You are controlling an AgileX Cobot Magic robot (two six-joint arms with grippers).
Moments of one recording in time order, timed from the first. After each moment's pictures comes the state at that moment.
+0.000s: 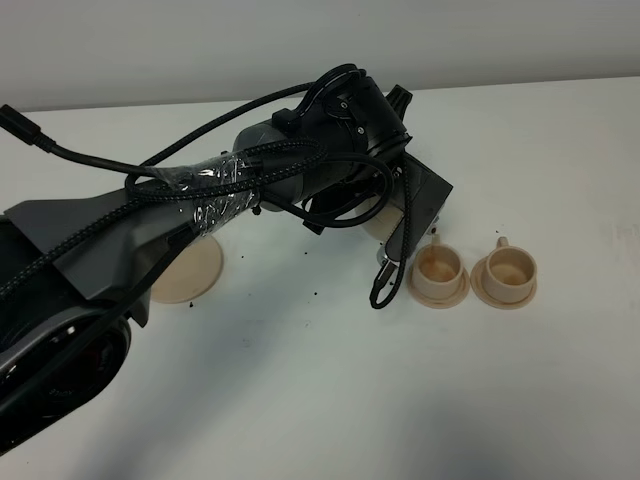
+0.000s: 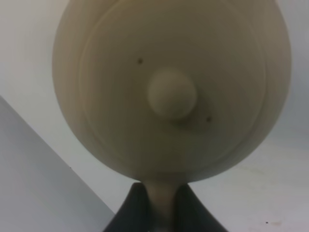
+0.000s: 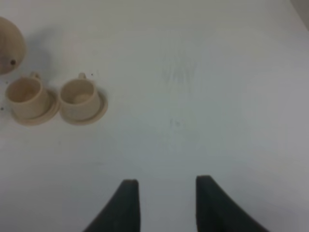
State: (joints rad) left arm -0.76 2.24 -1.84 0.55 0.76 1.19; right arm -0.04 -0.01 -0.49 0.12 1.07 -0.10
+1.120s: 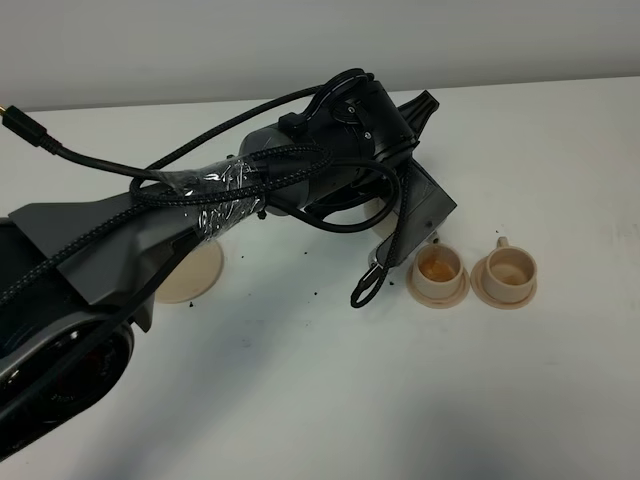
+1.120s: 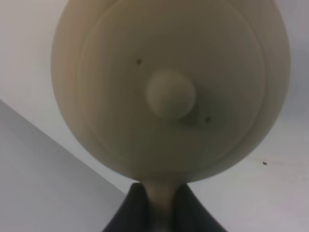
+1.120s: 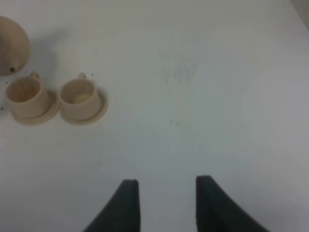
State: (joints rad) left arm -0.78 2.24 -1.84 0.56 0.70 1.39; right arm -0.04 -0.01 -0.49 0.12 1.07 -0.10
